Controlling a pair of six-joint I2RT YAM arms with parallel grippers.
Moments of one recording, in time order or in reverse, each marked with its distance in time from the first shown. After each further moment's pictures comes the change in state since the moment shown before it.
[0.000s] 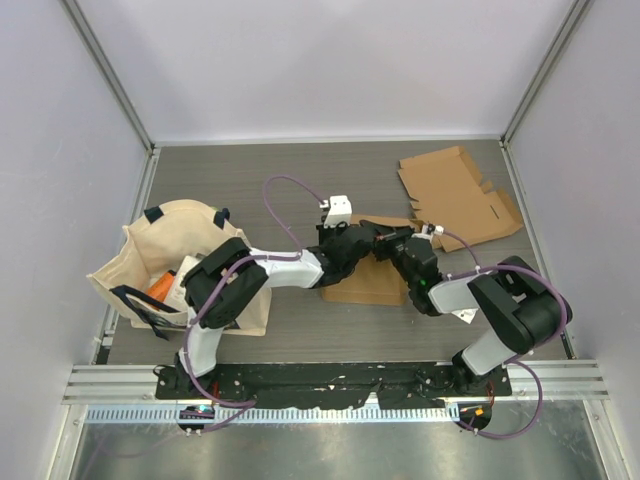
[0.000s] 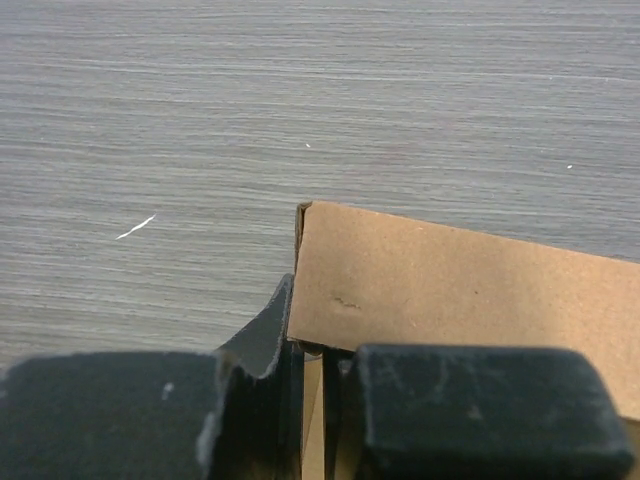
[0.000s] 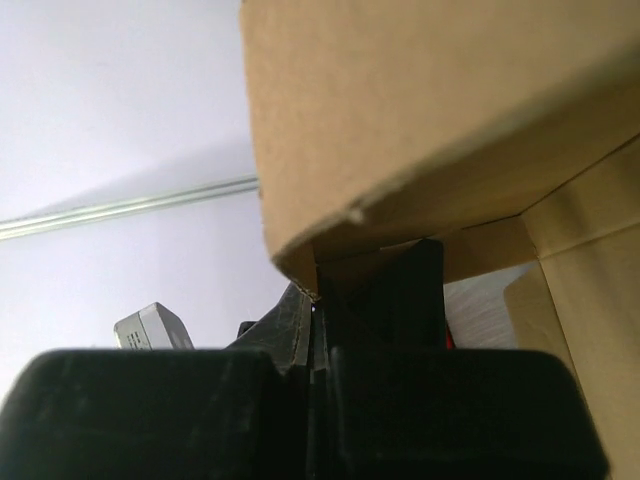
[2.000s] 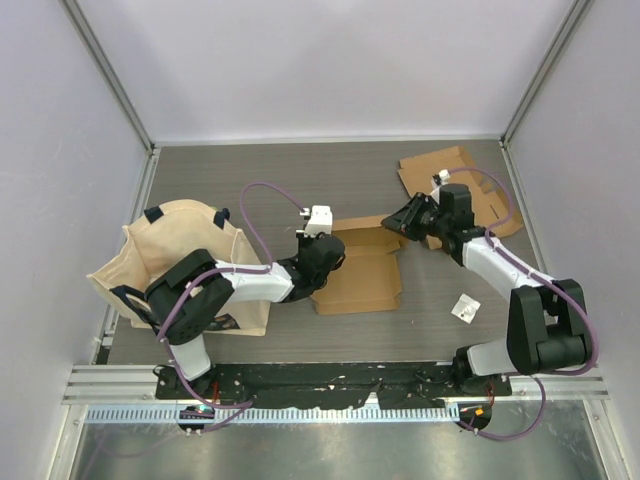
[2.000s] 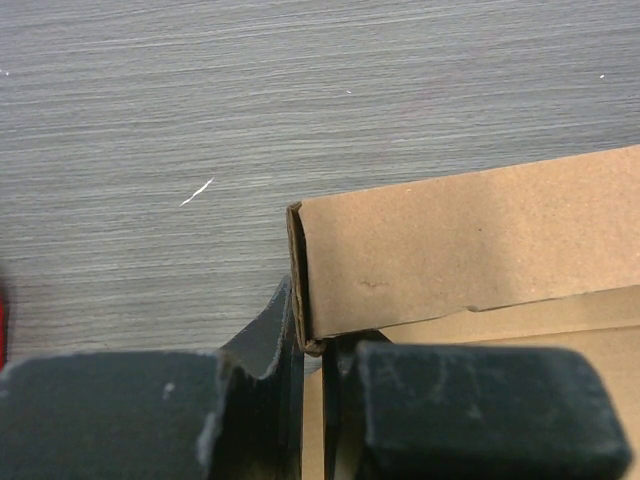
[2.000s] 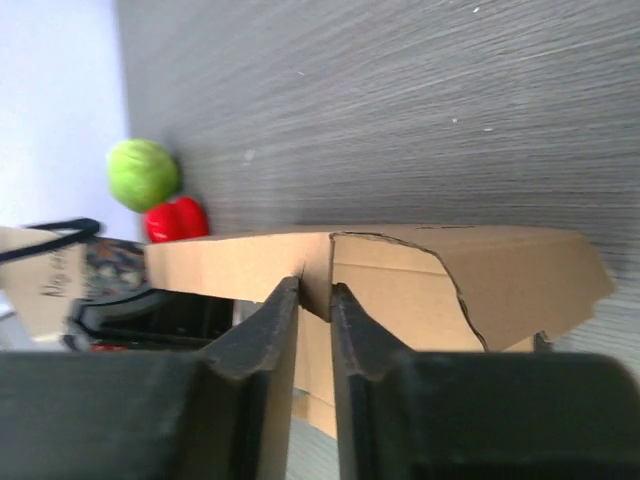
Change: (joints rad) left arm 0.014 -0.249 -0.336 0.153 0.155 0.132; right arm -0.336 -0.165 0.462 -1.117 -0.553 -0.982
